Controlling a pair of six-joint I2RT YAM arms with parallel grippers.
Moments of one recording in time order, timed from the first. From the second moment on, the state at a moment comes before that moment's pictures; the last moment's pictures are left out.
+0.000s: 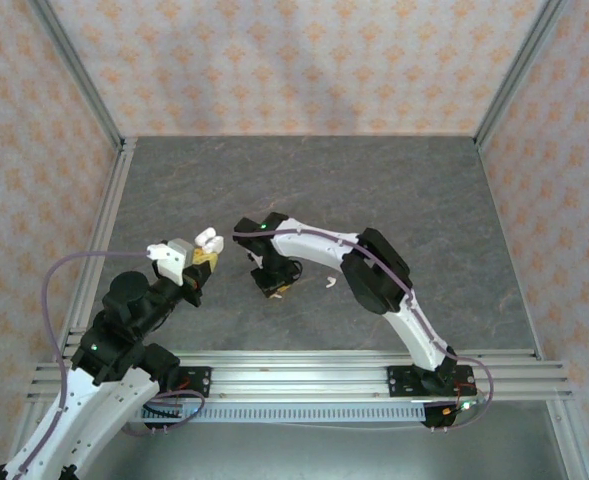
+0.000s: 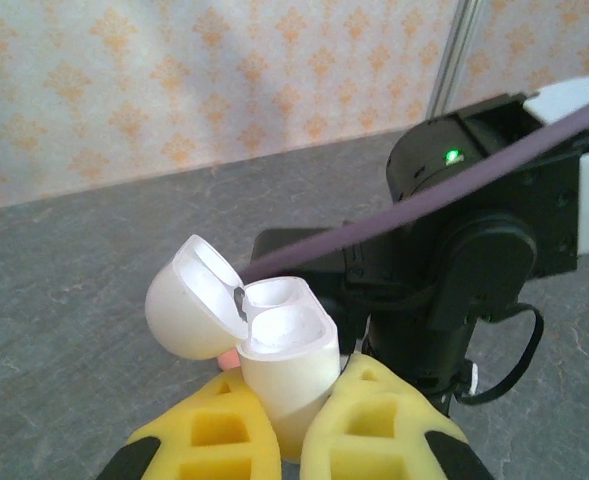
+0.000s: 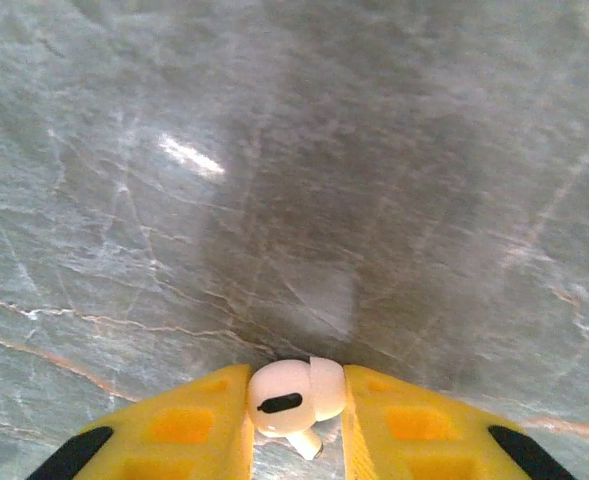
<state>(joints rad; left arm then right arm) -0.44 0.32 0.56 -0.46 0.06 -0.07 0.95 2.24 1.80 -1.14 -0.15 0.37</state>
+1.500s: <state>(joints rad) -0.63 0.94 0.60 0.35 0.13 0.09 0.84 1.25 1.18 -0.14 -0.07 0.88</state>
